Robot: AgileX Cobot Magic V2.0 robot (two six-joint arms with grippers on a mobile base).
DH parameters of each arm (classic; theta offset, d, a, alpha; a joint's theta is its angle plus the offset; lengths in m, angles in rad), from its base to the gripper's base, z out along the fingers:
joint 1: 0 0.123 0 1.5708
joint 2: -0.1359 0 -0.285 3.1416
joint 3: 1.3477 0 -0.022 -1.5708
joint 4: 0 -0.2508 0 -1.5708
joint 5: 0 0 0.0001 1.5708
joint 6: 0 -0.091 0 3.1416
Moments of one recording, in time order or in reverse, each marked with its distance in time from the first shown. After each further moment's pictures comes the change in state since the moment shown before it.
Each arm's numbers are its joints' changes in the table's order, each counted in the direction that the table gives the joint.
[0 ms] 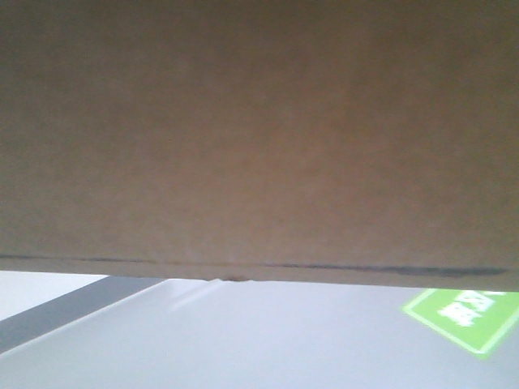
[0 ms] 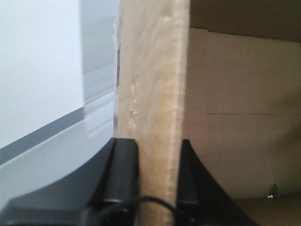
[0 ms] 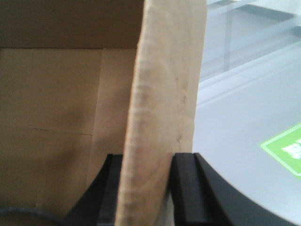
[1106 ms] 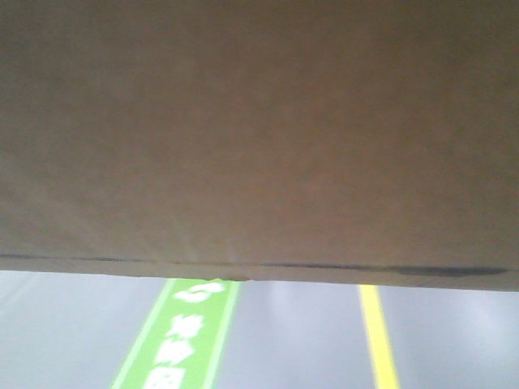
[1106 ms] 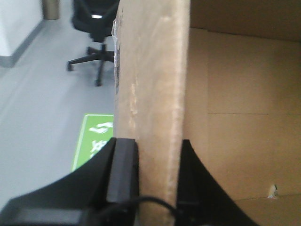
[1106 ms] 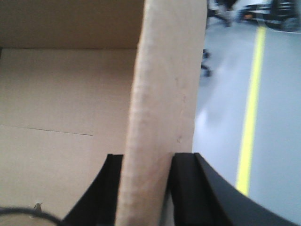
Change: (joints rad) left arm 0.000 0.000 0.000 0.000 0.000 0.000; right arm 0.000 0.000 0.000 0.000 0.000 0.000
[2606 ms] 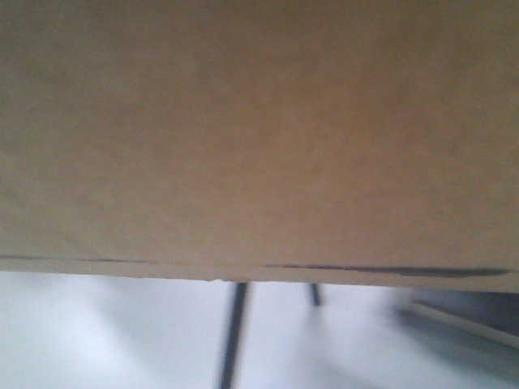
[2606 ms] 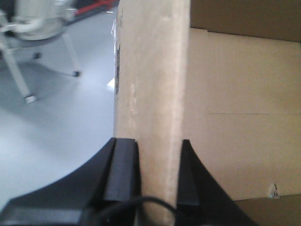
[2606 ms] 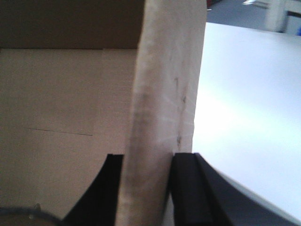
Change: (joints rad) left arm 0.000 0.000 0.000 0.000 0.000 0.000; right arm 0.000 0.000 0.000 0.000 0.000 0.000
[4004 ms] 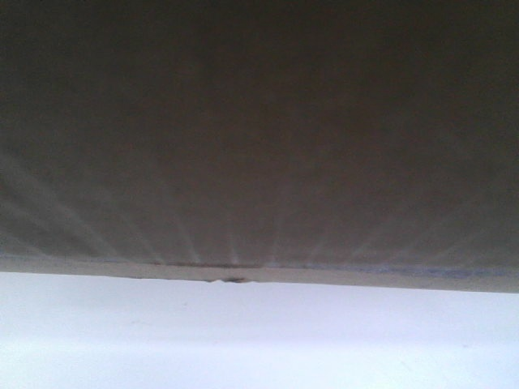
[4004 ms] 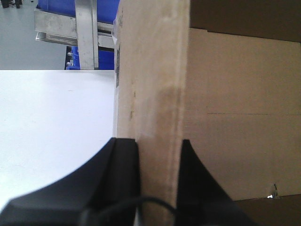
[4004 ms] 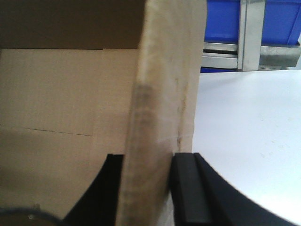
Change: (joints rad) left arm 0.000 0.000 0.002 0.004 0.000 0.000; right arm 0.000 0.000 0.000 0.004 0.000 0.002
